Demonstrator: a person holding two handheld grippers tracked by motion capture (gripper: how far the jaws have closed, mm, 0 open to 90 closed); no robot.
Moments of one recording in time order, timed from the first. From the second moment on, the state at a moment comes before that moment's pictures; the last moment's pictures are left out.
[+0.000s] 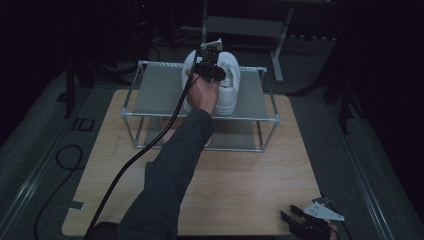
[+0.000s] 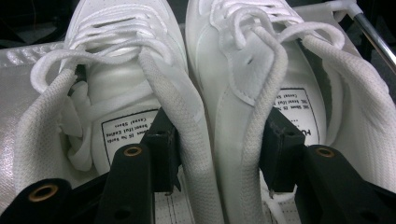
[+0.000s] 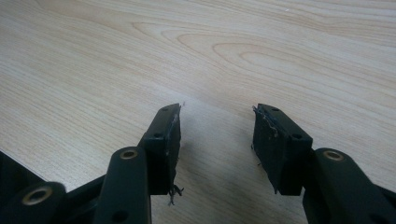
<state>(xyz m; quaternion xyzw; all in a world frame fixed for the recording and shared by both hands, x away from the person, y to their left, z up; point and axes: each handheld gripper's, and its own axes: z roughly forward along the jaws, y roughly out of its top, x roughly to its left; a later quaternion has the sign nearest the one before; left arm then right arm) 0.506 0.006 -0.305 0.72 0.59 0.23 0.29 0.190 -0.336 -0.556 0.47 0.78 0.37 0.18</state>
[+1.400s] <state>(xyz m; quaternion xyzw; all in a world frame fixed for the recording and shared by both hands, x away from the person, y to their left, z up) 0.492 0.026 -0.294 0.75 0.53 0.23 0.32 0.190 -0.336 -0.556 0.47 0.78 0.37 0.18</state>
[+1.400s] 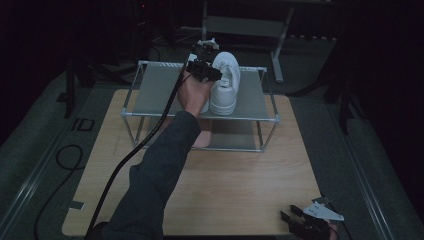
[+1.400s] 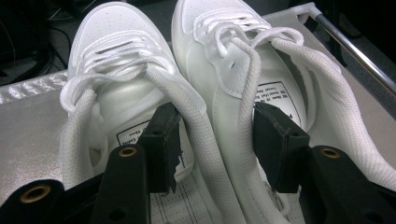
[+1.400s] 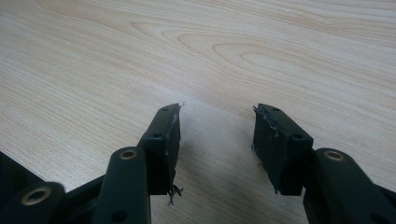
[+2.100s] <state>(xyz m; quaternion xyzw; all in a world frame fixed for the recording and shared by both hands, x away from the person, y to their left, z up) 0.476 0.022 -0.274 0.75 0.50 0.23 0.37 0.191 -0.335 -0.556 0.47 0.78 0.37 0.18</state>
